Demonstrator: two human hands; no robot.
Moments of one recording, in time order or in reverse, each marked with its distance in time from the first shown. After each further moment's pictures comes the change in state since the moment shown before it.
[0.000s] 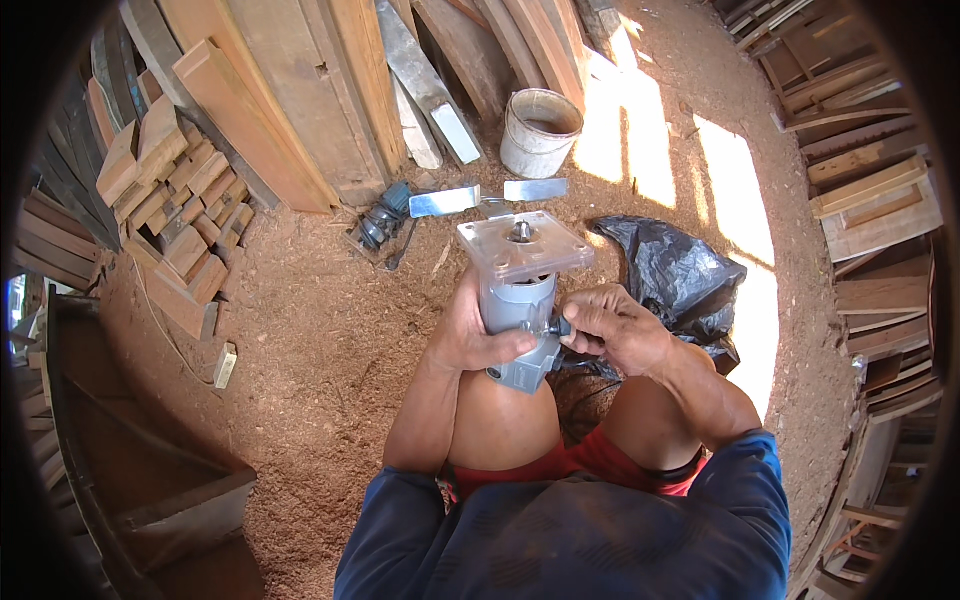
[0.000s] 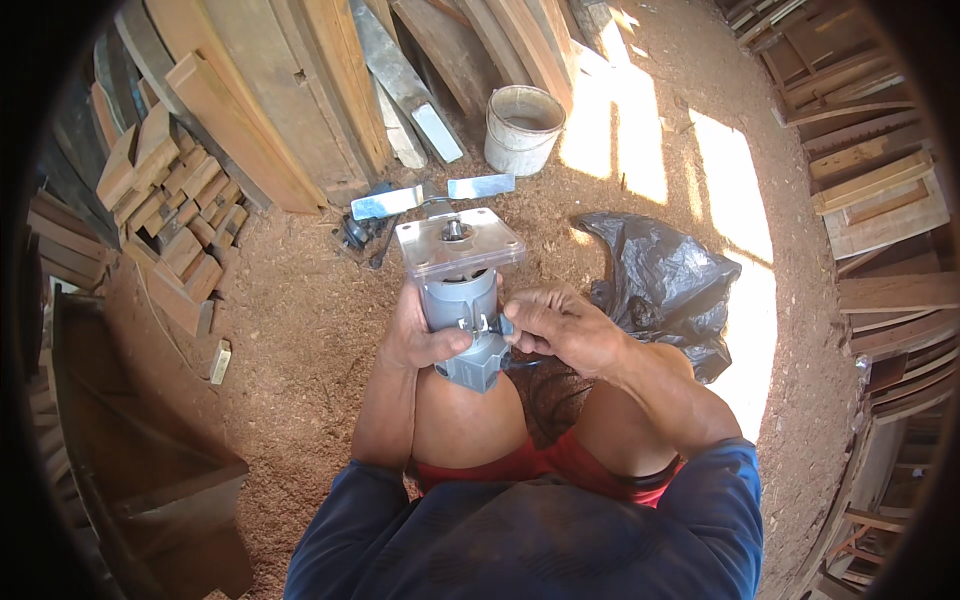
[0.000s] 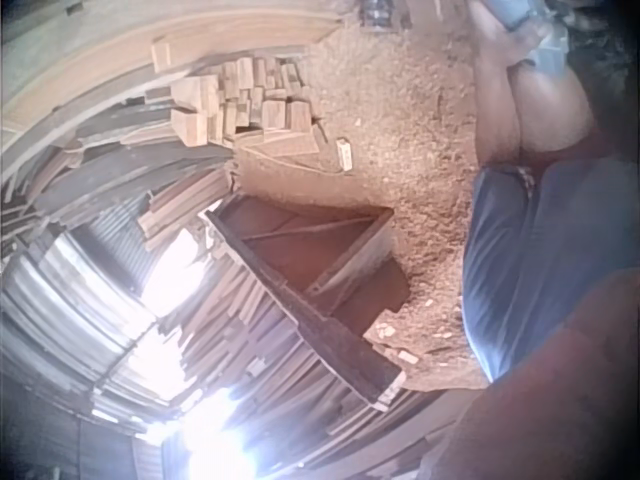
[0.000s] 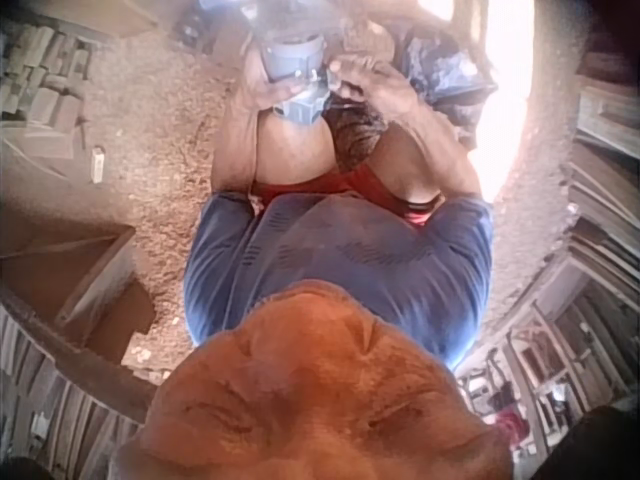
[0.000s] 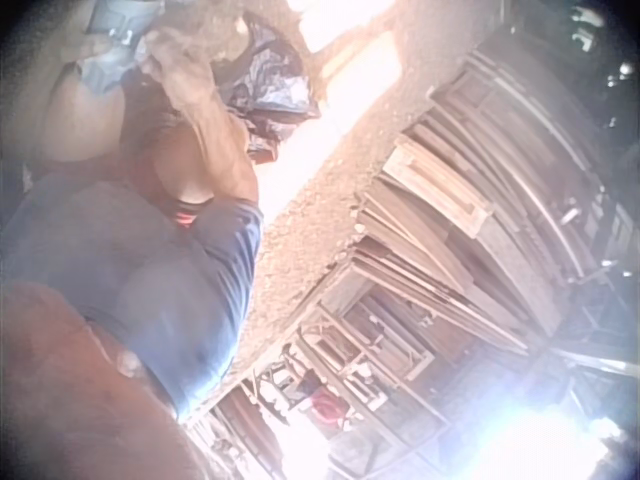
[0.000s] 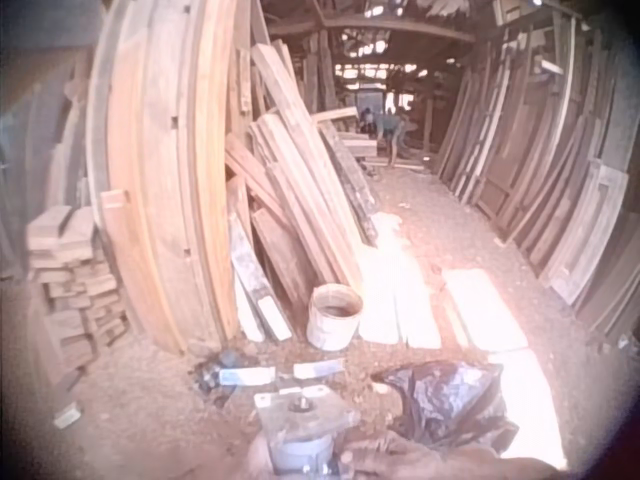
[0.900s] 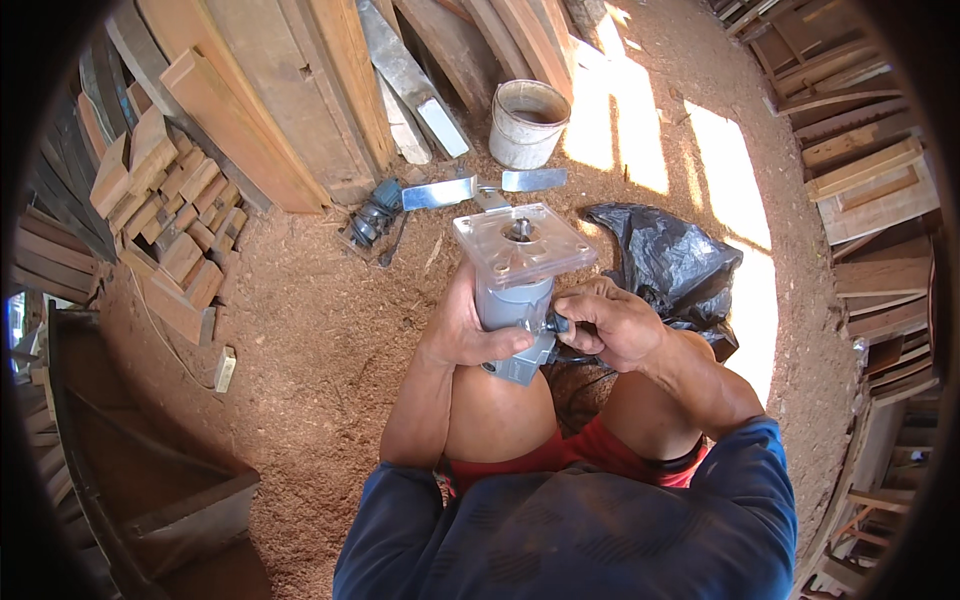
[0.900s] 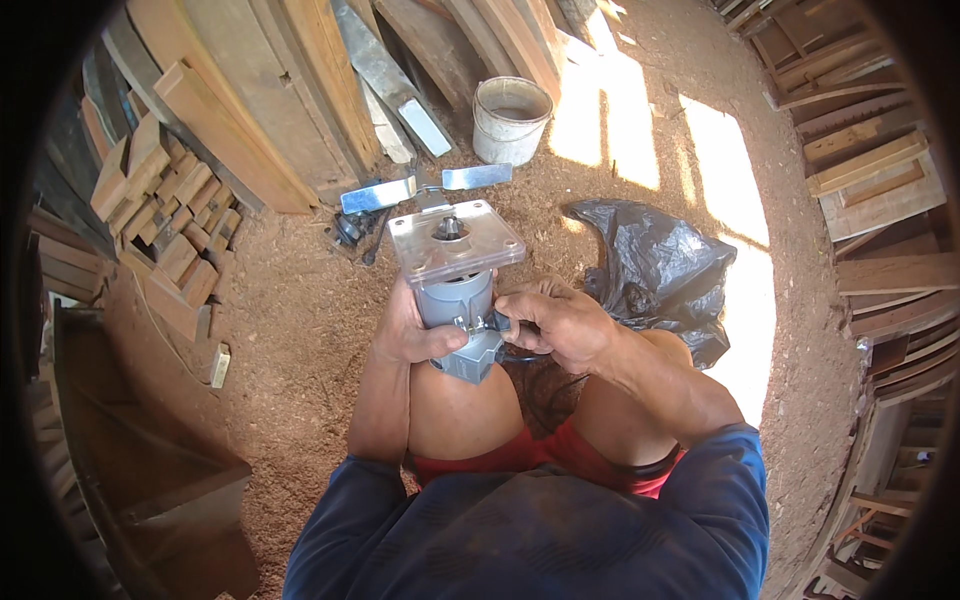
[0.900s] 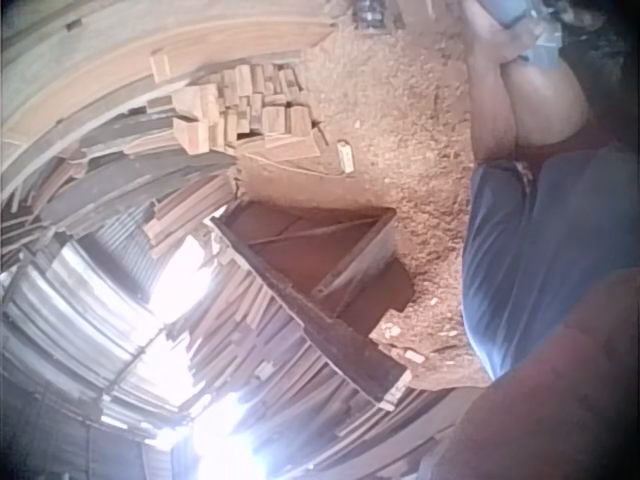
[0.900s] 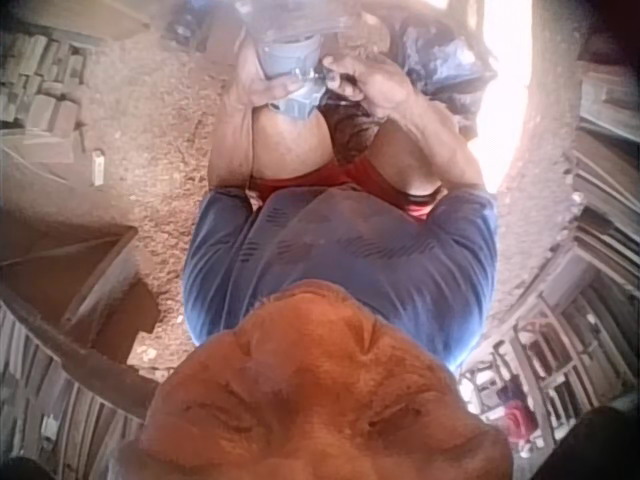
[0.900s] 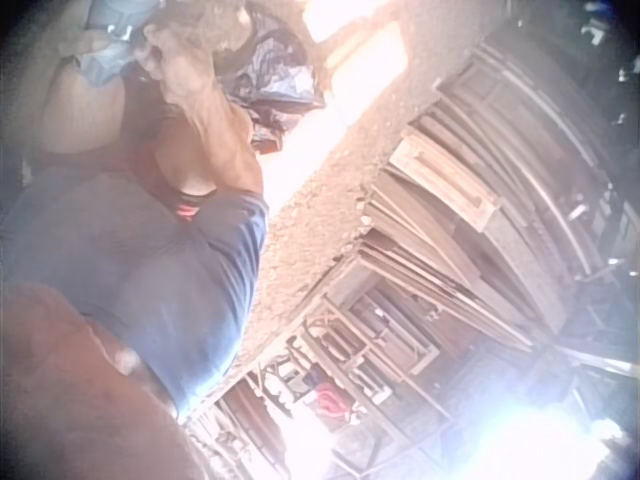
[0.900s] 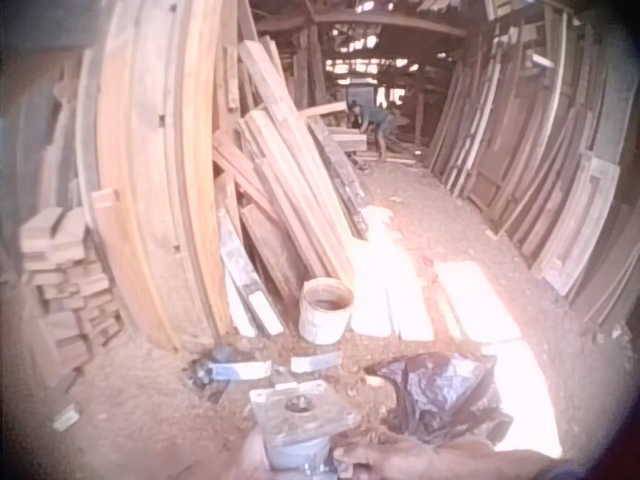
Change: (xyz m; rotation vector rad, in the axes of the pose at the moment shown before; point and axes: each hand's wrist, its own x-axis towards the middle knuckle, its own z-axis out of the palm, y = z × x) left_hand 0.000 0.008 0.006 0.012 -0.105 -0.106; right_hand -0.004 0.014 -0.003 0.195 0.036 0.020
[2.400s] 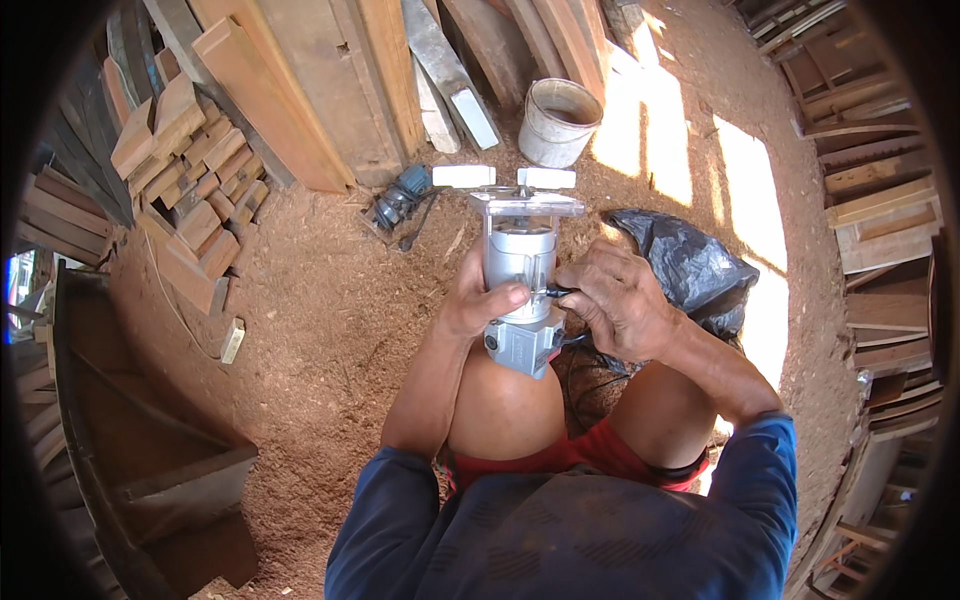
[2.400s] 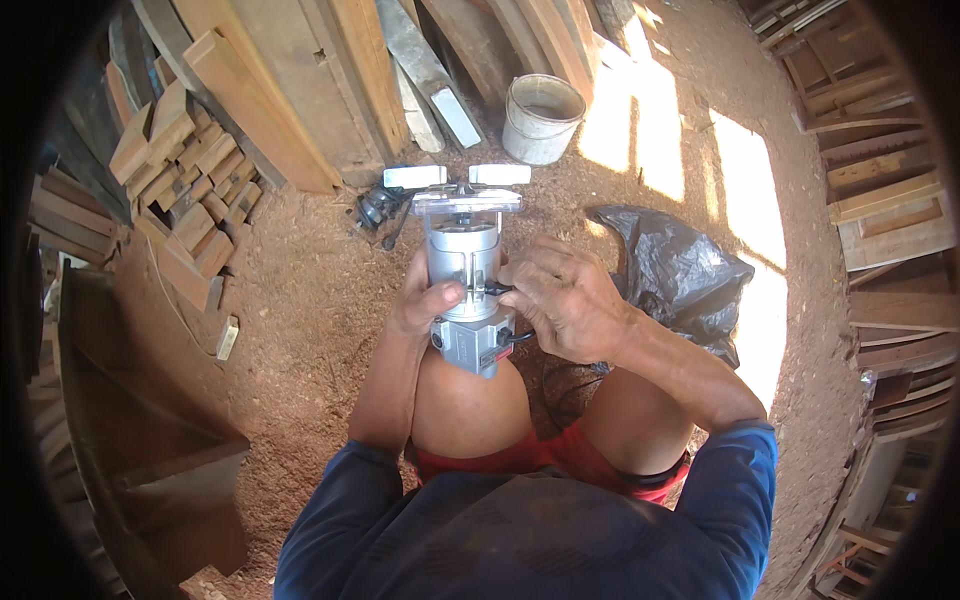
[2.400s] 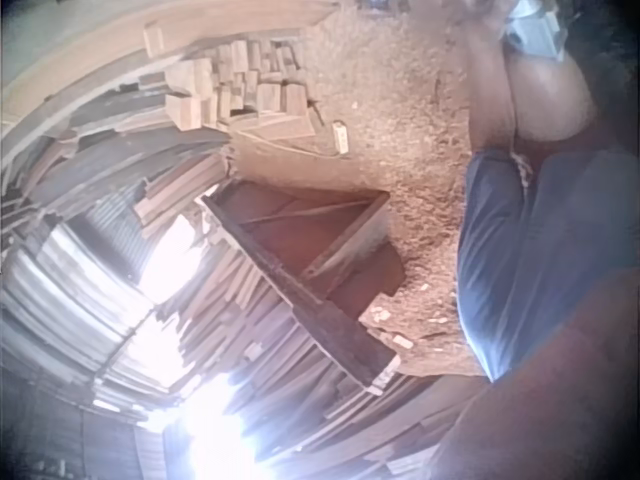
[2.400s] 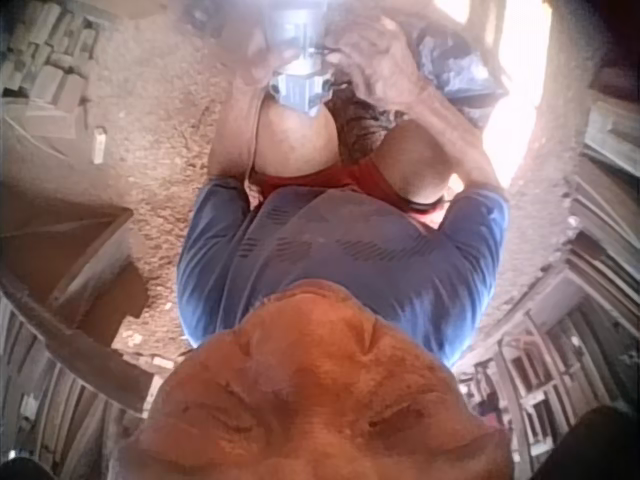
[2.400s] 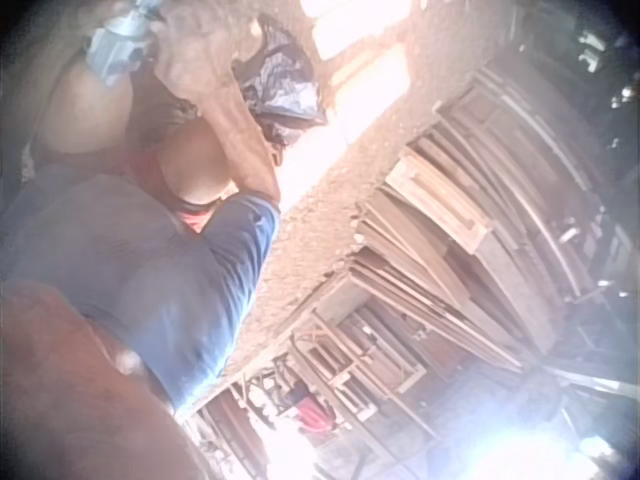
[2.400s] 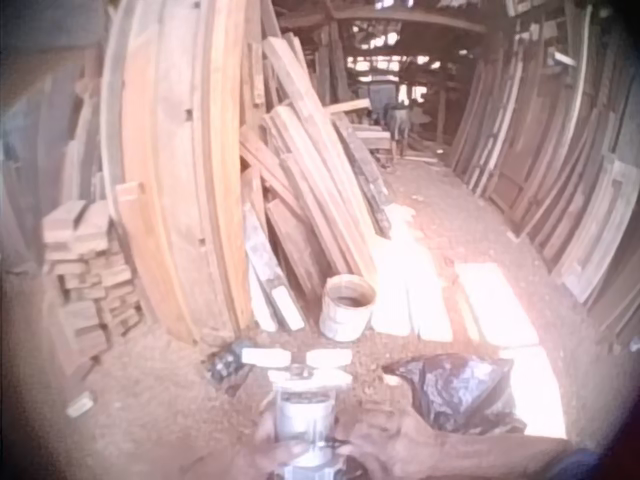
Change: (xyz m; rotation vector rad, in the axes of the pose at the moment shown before) left_hand 0.005 -0.009 -0.017 -0.050 0.111 0.037; right_hand 0.020 -0.033 0.011 -1.300 -0.021 -1.048
